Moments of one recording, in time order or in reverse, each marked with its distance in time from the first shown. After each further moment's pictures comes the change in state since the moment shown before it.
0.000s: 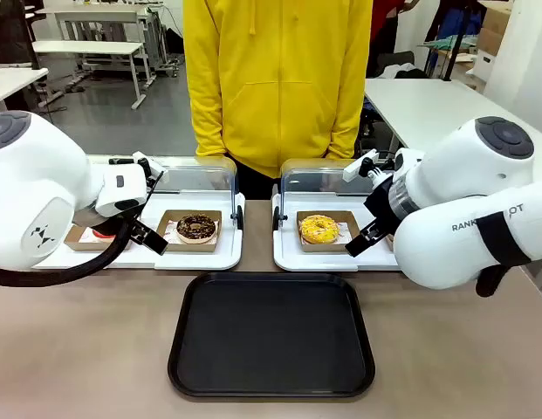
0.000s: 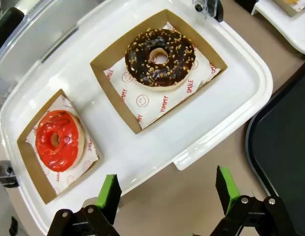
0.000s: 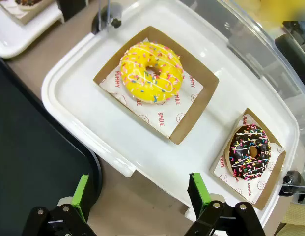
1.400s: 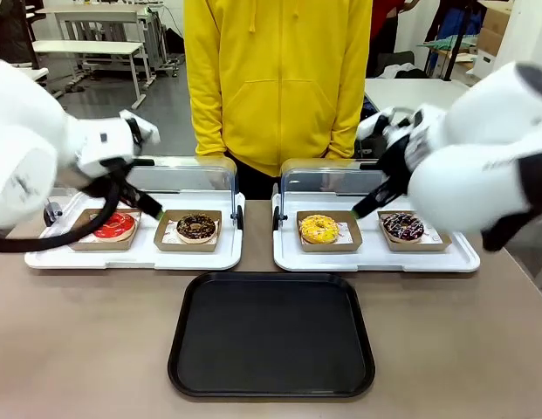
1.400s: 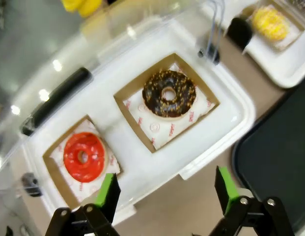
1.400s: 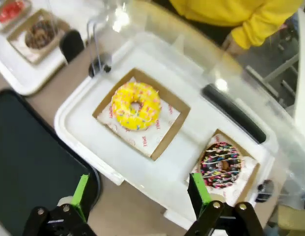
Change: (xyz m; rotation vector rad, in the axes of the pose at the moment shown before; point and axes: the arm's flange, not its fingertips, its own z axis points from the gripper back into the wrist) left arm 0.043 0.033 0.070 -0.061 -0.092 0.012; right arm 0.039 -0.044 0.073 0.053 -0.093 -0.052
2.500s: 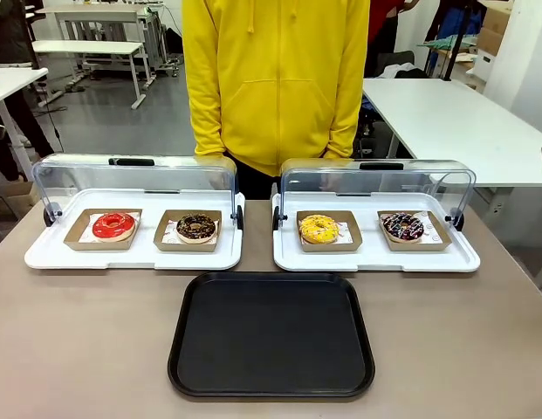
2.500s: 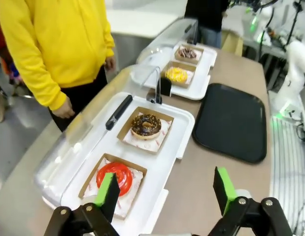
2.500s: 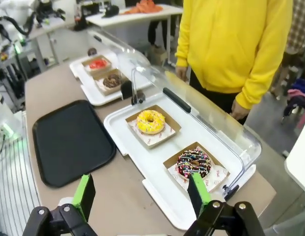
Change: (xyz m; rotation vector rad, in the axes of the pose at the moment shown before) left arm -0.109 0.237 0.122 -0.534 -0.488 -0.274; right arm -0.163 -0.201 0.162 0.405 -0.482 0.129
